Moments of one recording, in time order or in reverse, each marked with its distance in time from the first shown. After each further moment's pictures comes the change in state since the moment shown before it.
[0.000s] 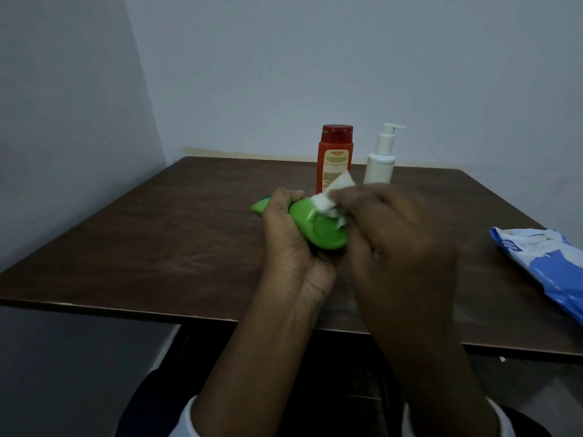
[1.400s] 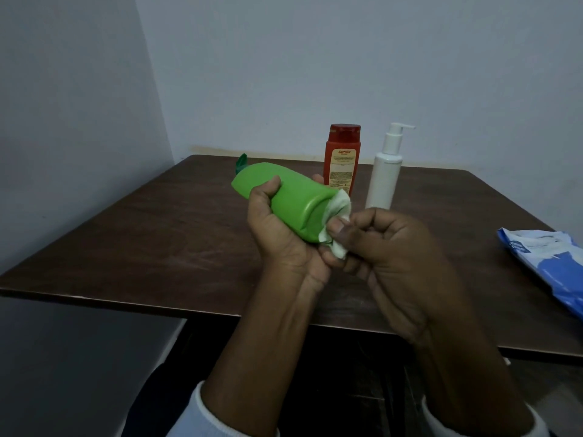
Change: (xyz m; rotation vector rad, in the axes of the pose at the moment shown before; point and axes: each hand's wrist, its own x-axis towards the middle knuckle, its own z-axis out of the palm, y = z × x) left_hand 0.010 0.005 -0.003 -0.238 -0.072 0.133; right_hand 0.001 0.013 0.013 1.197 -0.283 0.960
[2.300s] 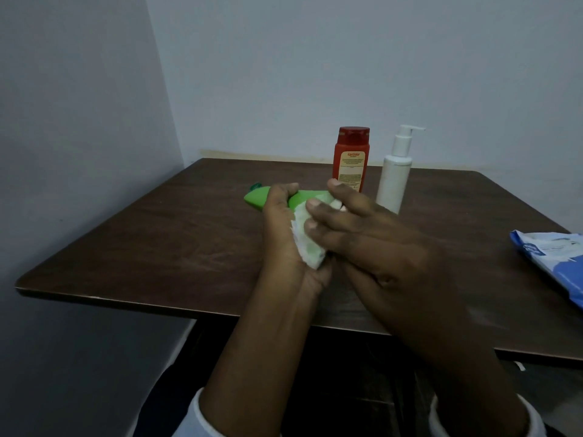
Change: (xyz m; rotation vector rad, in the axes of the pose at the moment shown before) left_hand -0.002 0.019 -0.009 0.302 0.016 -0.151; right_hand -0.010 -0.004 0.002 -1.116 -0.289 -1.036
